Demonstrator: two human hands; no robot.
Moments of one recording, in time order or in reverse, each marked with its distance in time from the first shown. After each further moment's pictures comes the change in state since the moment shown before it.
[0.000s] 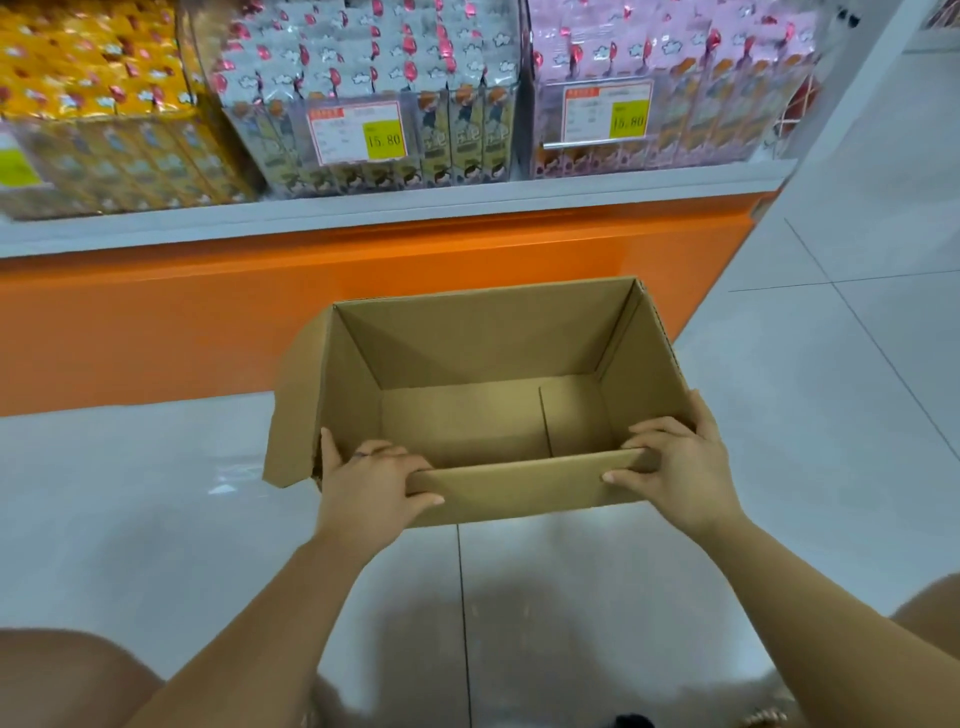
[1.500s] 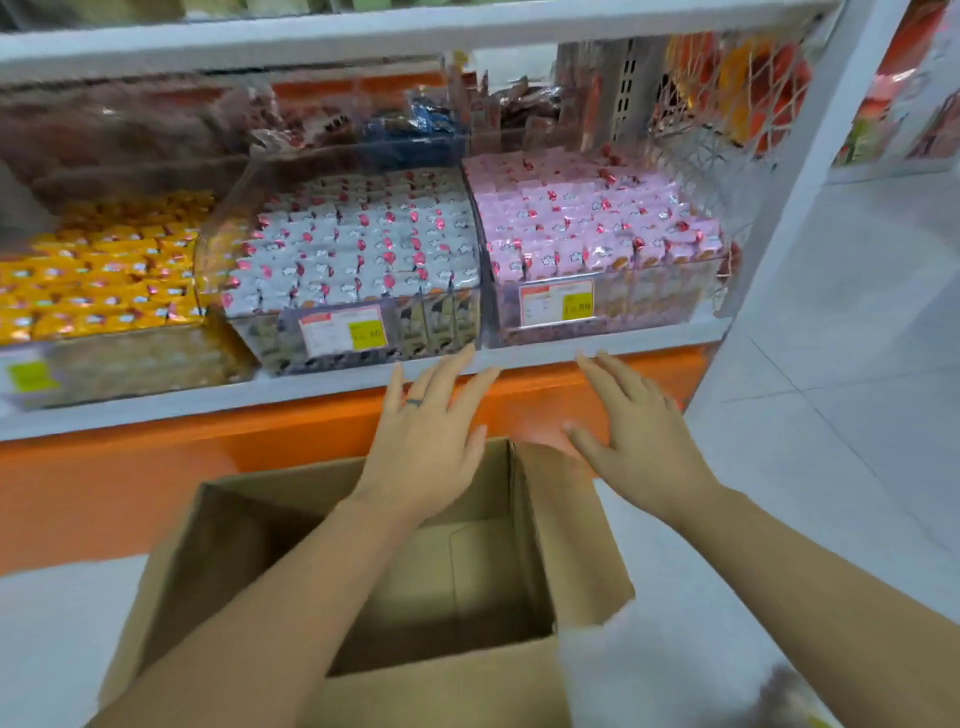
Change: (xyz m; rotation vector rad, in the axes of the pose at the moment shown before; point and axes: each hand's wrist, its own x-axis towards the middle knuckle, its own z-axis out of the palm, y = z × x) left_hand 0.105 0.070 -0.151 0.098 0.531 0.334; right_hand 0.101 -0.093 -0.112 -0.101 0.188 -0.247
